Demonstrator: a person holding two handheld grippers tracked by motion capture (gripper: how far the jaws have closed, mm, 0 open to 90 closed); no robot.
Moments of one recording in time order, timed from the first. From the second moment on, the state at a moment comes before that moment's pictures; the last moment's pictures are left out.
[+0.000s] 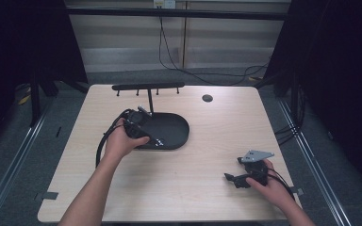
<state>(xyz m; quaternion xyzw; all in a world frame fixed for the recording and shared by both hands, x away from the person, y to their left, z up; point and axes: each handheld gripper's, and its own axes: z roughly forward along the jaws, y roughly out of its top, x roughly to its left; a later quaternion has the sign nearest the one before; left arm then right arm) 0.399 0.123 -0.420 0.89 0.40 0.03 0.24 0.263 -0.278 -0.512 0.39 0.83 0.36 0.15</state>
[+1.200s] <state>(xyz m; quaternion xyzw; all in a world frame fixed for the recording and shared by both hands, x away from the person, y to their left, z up) 0.370 0.158 -0.435 0.88 0.39 0.03 0.26 0.263 -0.278 -0.512 0.39 0.83 0.36 0.15</state>
